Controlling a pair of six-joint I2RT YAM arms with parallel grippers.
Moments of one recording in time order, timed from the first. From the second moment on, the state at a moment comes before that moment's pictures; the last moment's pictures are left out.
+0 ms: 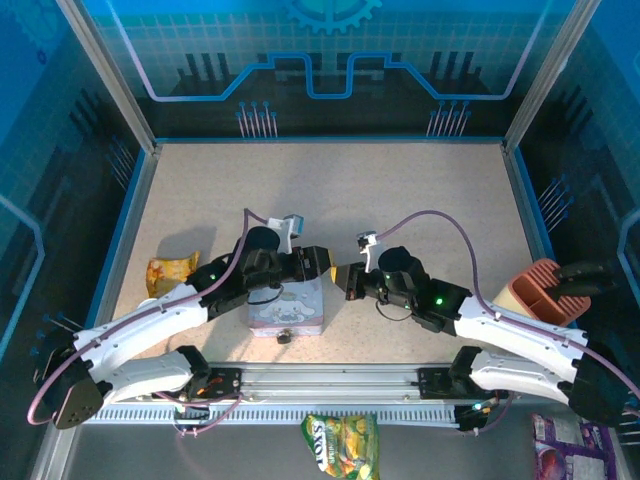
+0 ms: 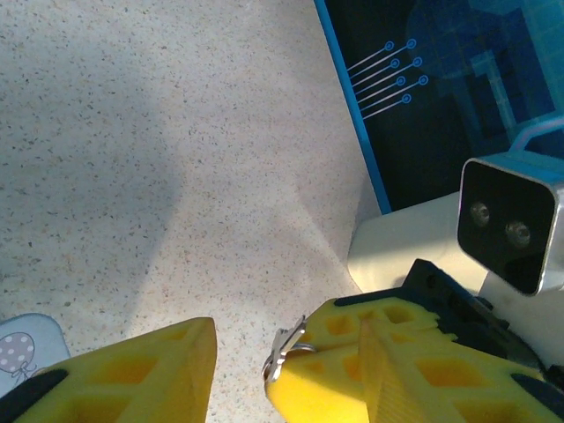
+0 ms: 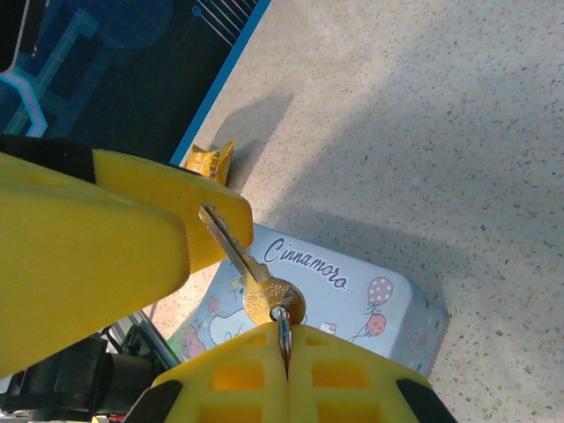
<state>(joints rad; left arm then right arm) -0.79 1.07 0.78 -0.15 0.15 -0.90 0.93 1.01 0.63 -0.05 -0.03 0.74</state>
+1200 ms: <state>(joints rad) -0.80 1.09 0.82 -0.23 0.05 -0.96 0.95 1.01 0.66 -0.10 0.03 0.64</state>
